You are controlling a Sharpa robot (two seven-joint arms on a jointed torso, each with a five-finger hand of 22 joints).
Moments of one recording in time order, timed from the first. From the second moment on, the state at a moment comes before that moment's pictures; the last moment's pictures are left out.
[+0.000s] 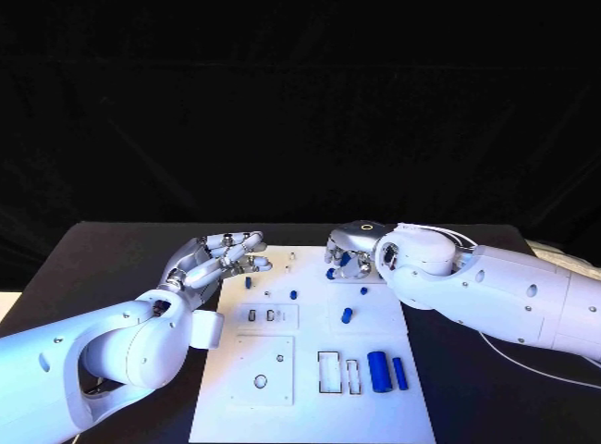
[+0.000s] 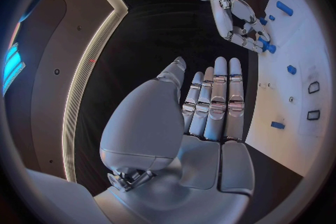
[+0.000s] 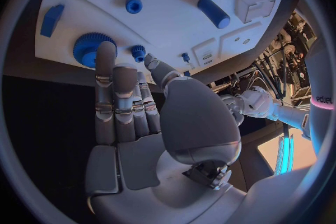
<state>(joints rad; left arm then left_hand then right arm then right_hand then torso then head) 1.15 -0.92 -0.02 1.75 0.06 -0.42 0.49 1.44 -0.07 0.12 0.17 0.13 0.98 0.21 0.12 0.07 1.08 0.15 0.11 0.07 1.19 0.10 0.22 0.16 0.17 0.98 0.20 0.33 0.13 1.25 -0.68 0.01 1.40 -1.73 -0.09 -0.19 1.30 -0.05 0.33 -0.11 0.12 1.06 0.13 0.06 0.07 1.15 0.08 0.06 0.06 1.46 0.00 0.89 0.69 0.17 1.23 0.08 0.74 0.37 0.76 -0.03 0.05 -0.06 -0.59</state>
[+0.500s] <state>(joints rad) 1.15 -0.92 -0.02 1.75 0.06 -0.42 0.49 1.44 -0.07 0.12 0.17 0.13 0.98 0.21 0.12 0.07 1.08 0.15 0.11 0.07 1.19 0.10 0.22 0.16 0.17 0.98 0.20 0.33 0.13 1.24 -0.66 0.01 1.37 -1.74 -0.06 -0.19 1.31 -0.05 0.35 -0.10 0.11 1.07 0.12 0.06 0.07 1.15 0.08 0.06 0.06 1.46 0.00 0.92 0.72 0.17 1.22 0.08 0.76 0.38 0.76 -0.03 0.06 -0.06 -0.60</state>
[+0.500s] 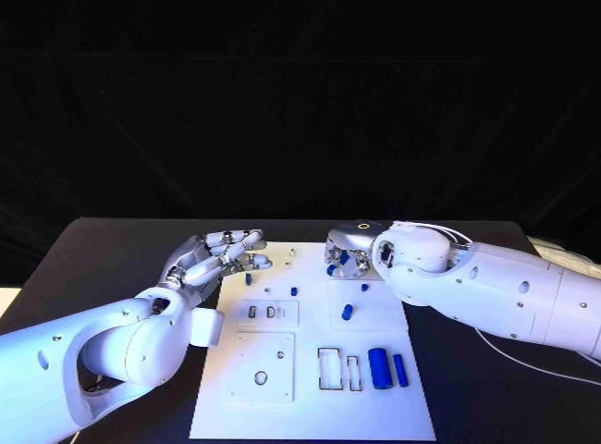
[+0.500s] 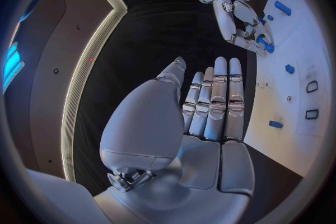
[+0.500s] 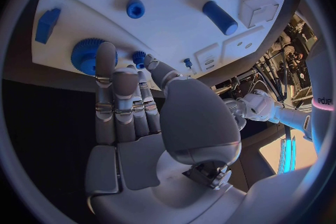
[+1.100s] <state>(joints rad) 1.16 -0.92 -0.02 1.75 0.06 -0.41 0.48 1.44 -0.07 0.12 0.17 0.13 0.98 0.21 0.12 0.07 1.08 0.15 0.11 0.07 1.19 0.09 0.22 0.16 0.17 0.98 0.20 0.33 0.13 1.24 -0.65 0.01 1.35 -1.74 -0.03 -0.19 1.31 -0.05 0.40 -0.06 0.09 1.11 0.12 0.07 0.07 1.19 0.07 0.06 0.06 1.46 0.00 1.06 0.86 0.17 1.21 0.08 0.82 0.42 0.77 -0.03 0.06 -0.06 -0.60</state>
